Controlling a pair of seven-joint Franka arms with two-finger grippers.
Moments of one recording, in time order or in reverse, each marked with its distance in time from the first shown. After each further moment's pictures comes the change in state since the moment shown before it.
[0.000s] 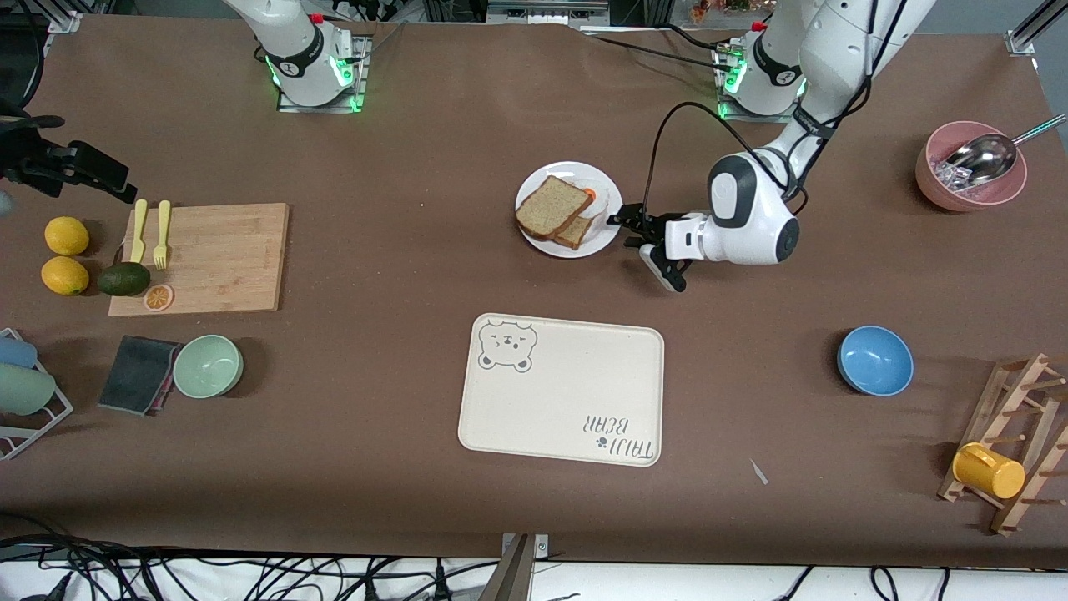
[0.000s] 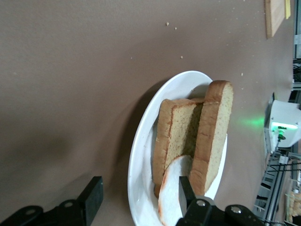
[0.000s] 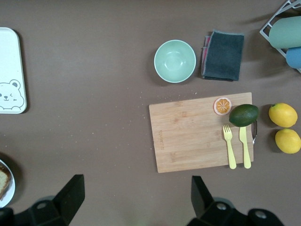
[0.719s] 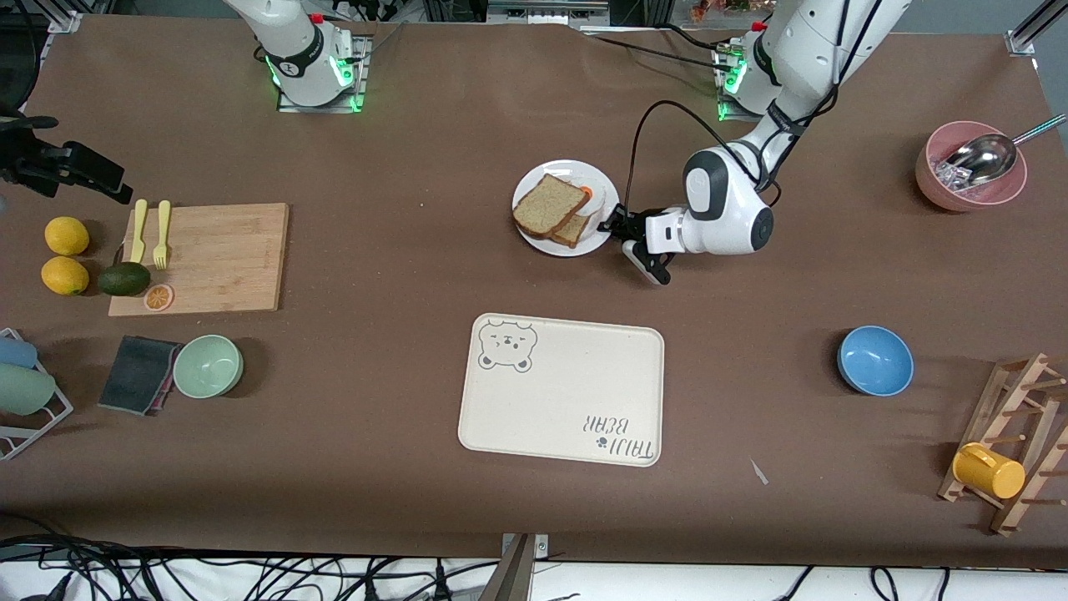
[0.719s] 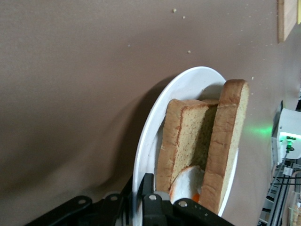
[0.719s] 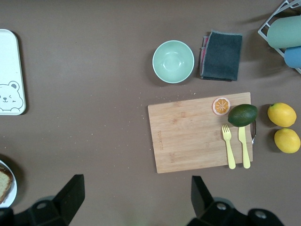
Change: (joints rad) left arm -0.053 0.041 -0.004 -0.006 -0.077 0.065 0.011; right arm 0.000 0.000 -0.001 0.000 0.000 0.001 0.000
